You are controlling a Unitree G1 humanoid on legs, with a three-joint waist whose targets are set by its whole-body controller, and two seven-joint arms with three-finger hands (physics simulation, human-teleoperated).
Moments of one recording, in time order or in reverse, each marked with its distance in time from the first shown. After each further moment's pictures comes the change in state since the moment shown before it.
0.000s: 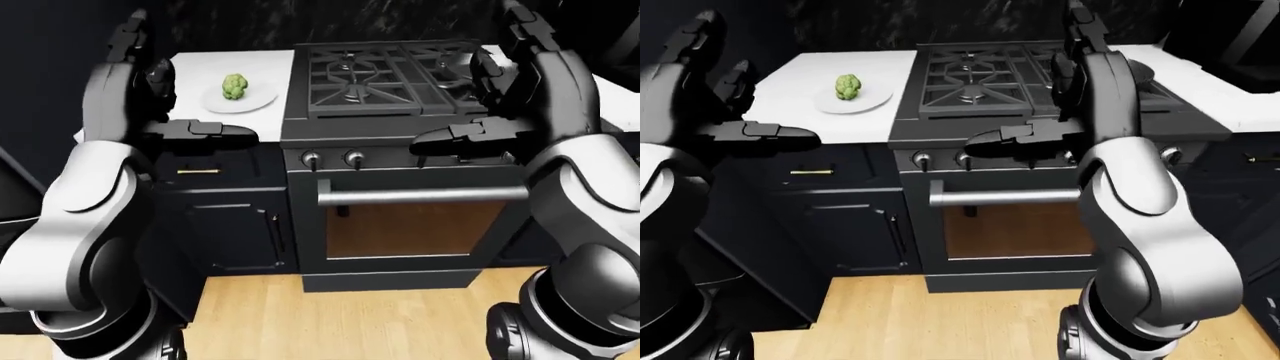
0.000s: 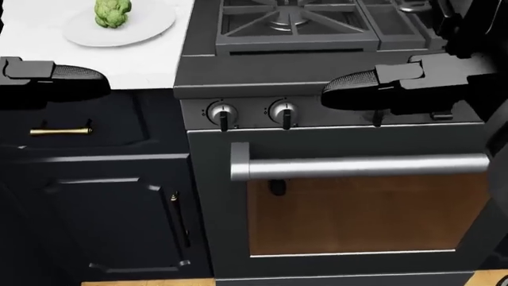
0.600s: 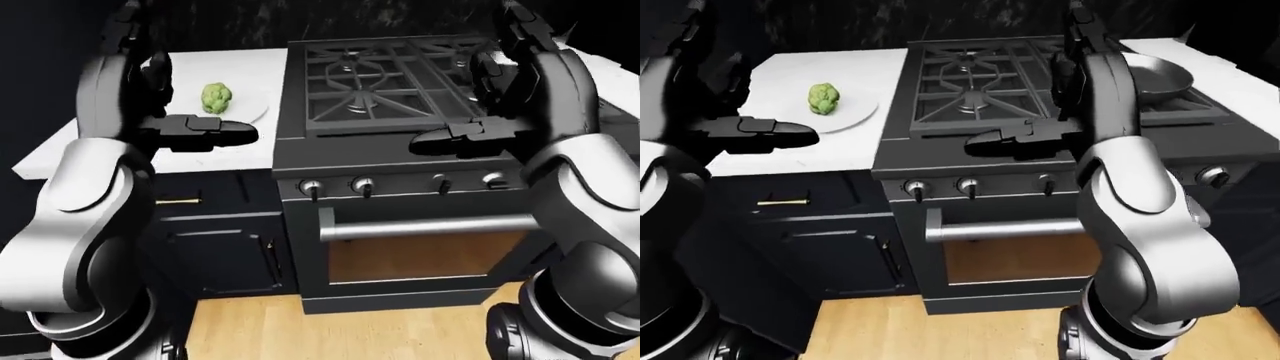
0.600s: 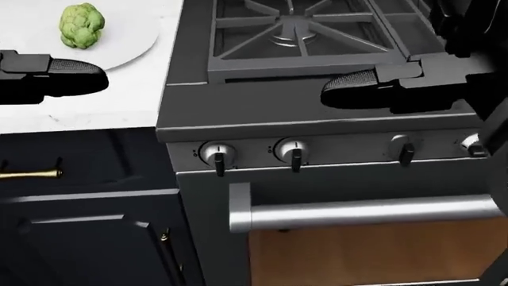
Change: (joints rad) left arm -0.014 0.002 0.000 -0.012 0.005 -0.007 0.001; right arm 0.001 0.000 0.006 0.009 -0.013 -0.011 0.006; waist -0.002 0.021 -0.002
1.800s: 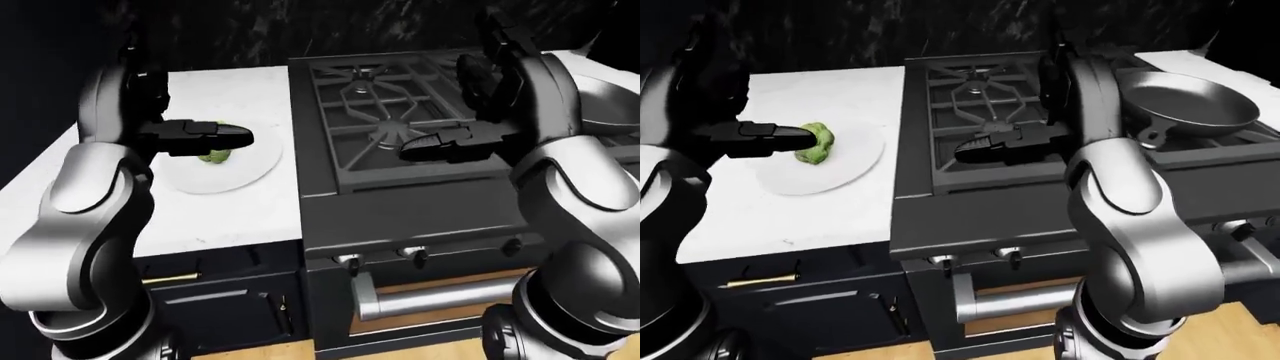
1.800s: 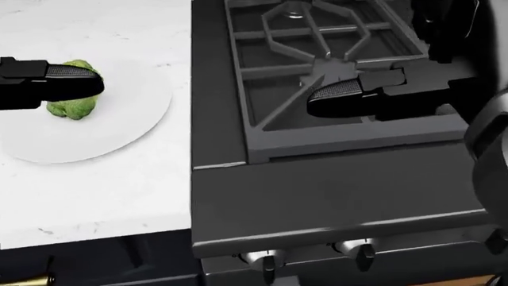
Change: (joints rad) left arm 0.023 0.000 0.009 0.019 0.016 -0.007 -0.001; right arm 0.001 0.020 0.032 0.000 -0.026 0.003 0.033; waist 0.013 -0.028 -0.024
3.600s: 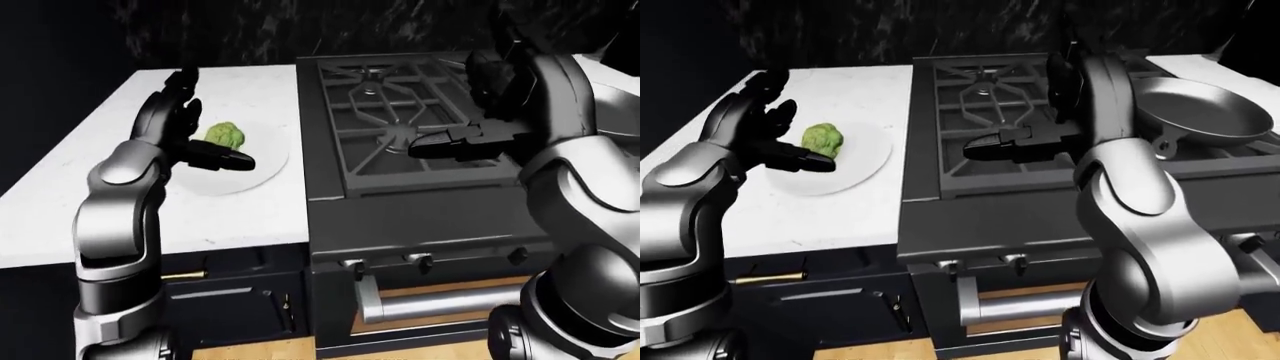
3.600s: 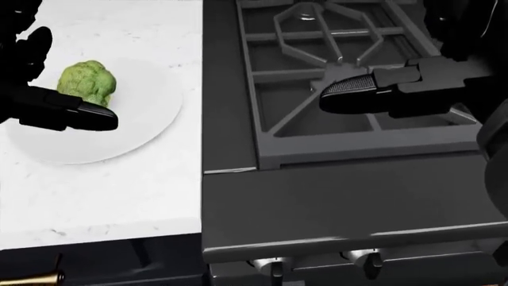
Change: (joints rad) left arm -0.007 0.026 -0.074 0.431 0.272 -0.227 -0.386; right arm 0.012 -0.027 -0.035 0.002 0.059 -0.017 -0.032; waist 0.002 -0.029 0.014
